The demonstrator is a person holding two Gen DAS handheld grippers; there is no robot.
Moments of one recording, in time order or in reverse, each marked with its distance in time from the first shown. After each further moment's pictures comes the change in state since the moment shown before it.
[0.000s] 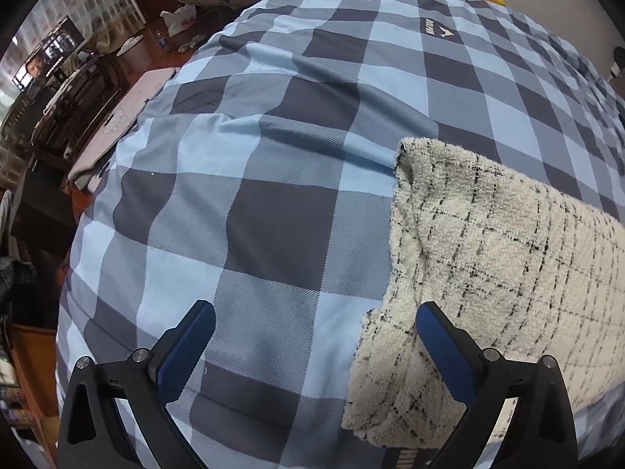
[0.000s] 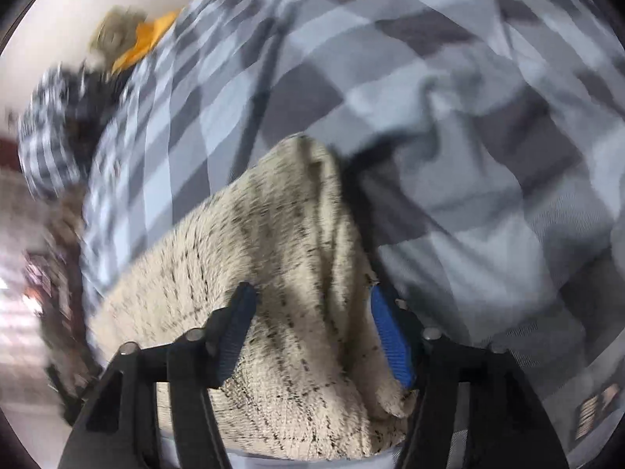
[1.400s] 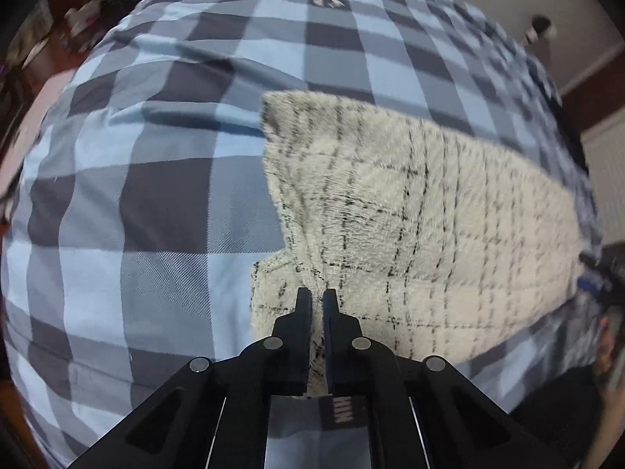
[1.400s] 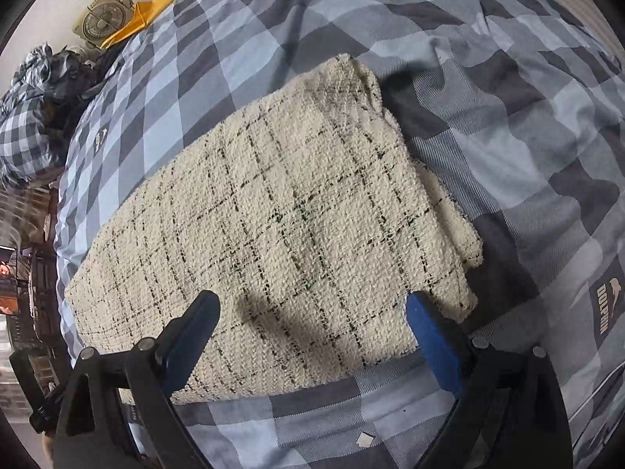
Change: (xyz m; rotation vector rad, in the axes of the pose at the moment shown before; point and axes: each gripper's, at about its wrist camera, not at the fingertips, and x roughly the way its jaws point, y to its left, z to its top) left arm -0.019 -0.020 -0.014 0.143 0.101 -0.376; right arm 0.003 0.043 -0.056 0.088 -0.037 -0.081
